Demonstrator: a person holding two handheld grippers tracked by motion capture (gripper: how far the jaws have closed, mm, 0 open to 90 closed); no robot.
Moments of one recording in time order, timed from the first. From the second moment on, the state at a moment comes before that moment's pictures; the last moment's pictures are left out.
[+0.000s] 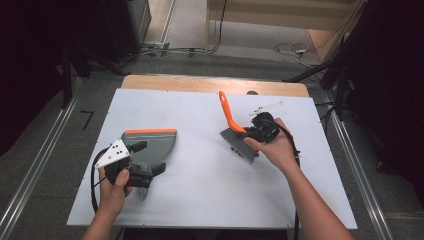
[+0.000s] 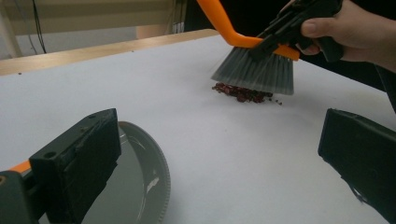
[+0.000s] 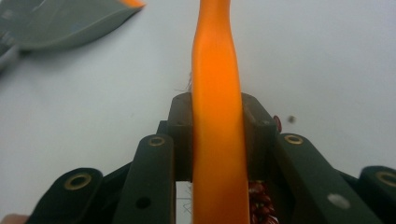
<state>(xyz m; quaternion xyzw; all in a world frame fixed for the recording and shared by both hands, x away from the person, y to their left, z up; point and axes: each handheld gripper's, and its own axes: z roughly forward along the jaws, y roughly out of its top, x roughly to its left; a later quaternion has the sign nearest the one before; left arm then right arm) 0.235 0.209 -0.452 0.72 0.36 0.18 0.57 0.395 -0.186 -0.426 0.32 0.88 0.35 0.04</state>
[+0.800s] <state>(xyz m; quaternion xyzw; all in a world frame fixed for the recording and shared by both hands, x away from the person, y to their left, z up) 0.235 0.209 -0.453 0.72 0.36 0.18 0.57 0.402 -0.207 -0.434 0.22 0.91 0.35 0.03</state>
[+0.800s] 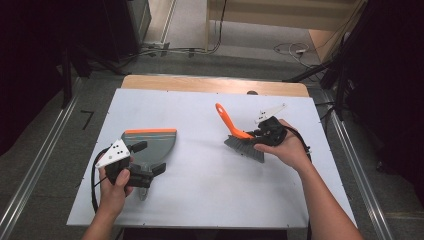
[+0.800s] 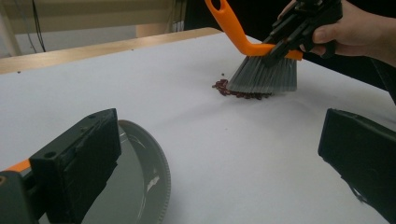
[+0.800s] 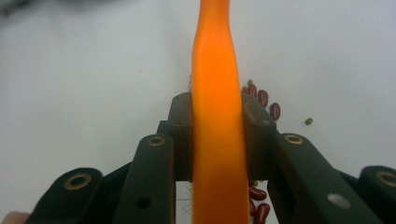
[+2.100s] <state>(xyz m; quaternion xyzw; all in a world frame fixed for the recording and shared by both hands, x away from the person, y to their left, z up) 0.231 0.221 -0.455 0.70 0.38 0.20 0.57 0.316 -0.346 -0.441 0.48 0.75 0.44 0.10</state>
